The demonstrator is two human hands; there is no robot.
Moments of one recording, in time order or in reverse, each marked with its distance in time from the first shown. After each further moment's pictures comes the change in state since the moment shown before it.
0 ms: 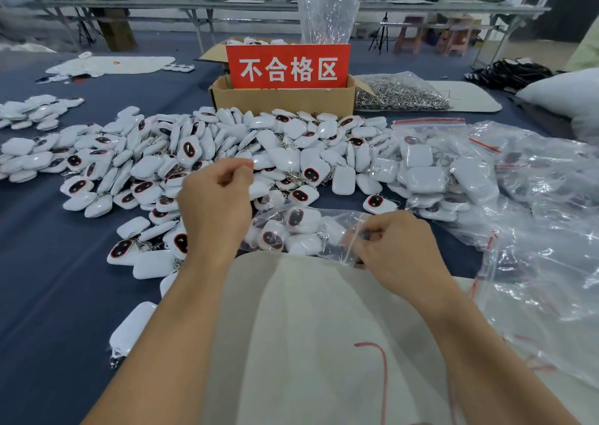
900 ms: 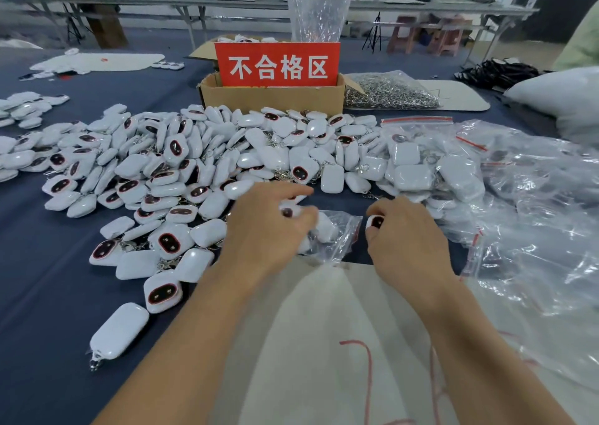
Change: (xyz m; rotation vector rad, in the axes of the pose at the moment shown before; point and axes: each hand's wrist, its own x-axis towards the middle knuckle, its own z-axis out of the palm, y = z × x) left_hand -0.042 0.018 0.031 0.264 -0.433 0.156; right_hand 0.006 0.012 -0.012 -0.377 0.166 0.013
